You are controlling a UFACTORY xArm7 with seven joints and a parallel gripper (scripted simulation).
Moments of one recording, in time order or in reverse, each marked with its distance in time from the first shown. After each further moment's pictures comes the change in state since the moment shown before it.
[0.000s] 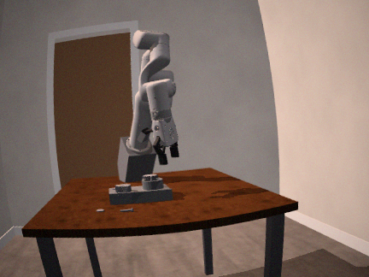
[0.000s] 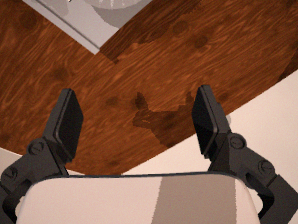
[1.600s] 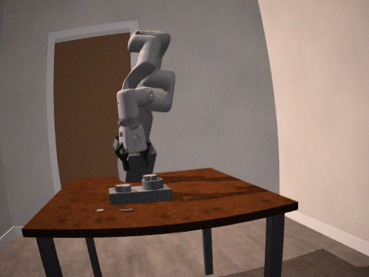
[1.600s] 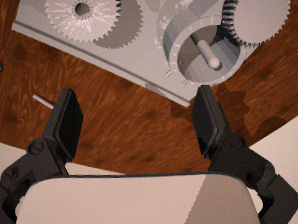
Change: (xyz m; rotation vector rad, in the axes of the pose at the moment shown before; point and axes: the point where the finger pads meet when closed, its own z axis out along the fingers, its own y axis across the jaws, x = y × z) arm 0.105 -0.076 0.003 0.118 -0.032 0.283
